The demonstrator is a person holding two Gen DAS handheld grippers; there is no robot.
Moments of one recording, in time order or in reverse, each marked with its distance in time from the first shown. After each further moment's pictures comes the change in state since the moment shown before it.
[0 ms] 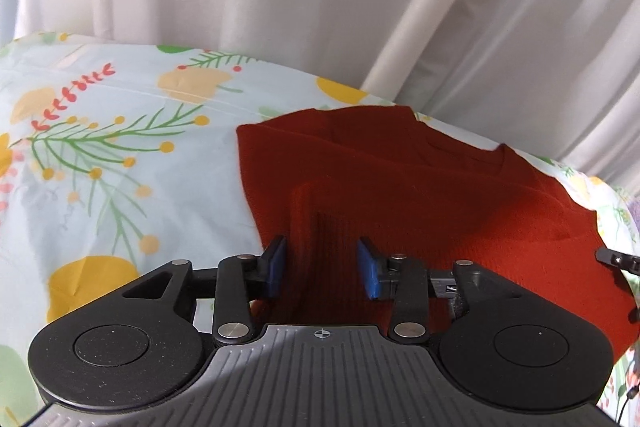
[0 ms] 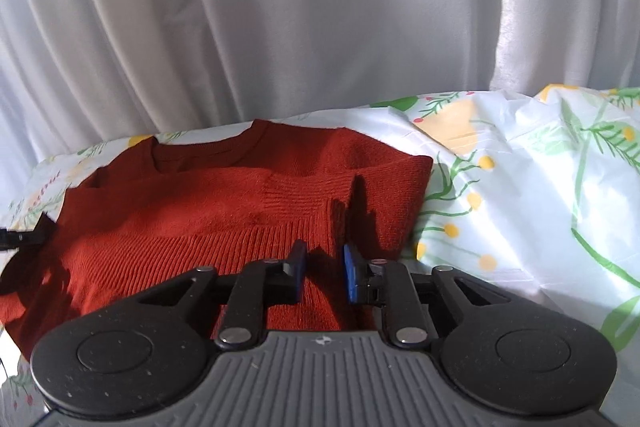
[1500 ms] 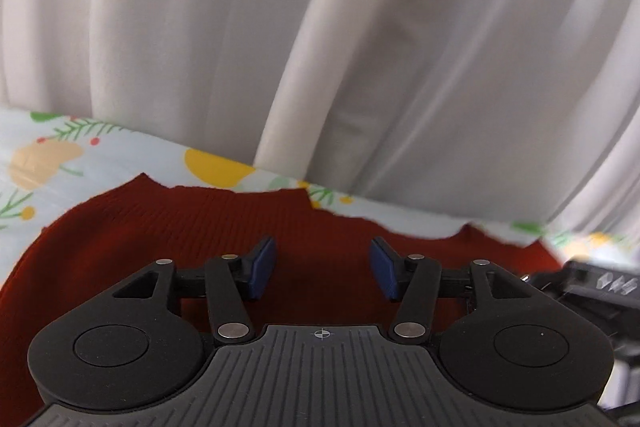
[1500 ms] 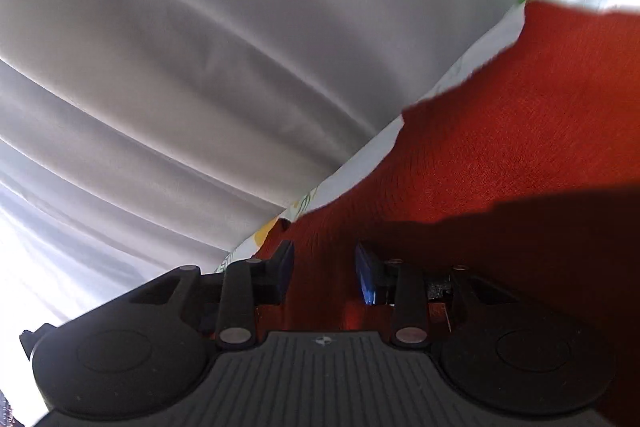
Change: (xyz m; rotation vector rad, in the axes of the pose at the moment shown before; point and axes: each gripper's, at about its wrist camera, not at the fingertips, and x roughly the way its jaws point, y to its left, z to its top) left arm 0.103 -0.099 0.043 0.045 -0.192 0.014; right arm 0.143 0.067 0.031 0.566 -0.070 0.451
